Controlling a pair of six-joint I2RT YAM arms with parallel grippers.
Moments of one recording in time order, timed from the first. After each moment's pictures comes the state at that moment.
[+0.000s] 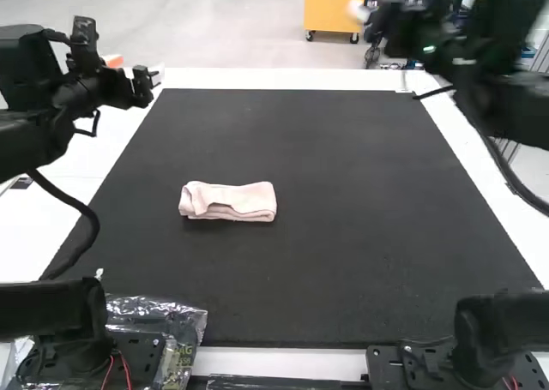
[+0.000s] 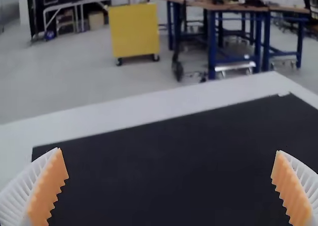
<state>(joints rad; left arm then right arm) 0.19 0.93 0.68 0.27 0.49 0.03 0.29 1.00 0.89 0.35 -0.29 0.24</state>
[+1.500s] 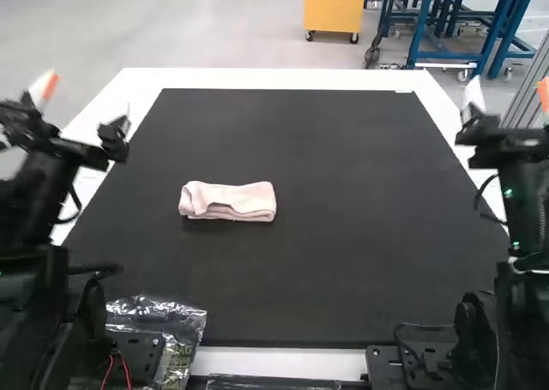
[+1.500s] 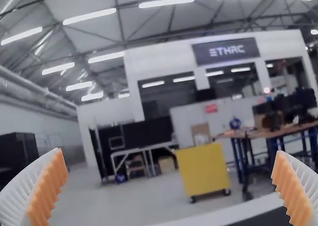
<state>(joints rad) 0.19 0.00 0.10 0.45 0.30 0.03 0.01 0.01 0.11 0.48 -0.07 0.07</state>
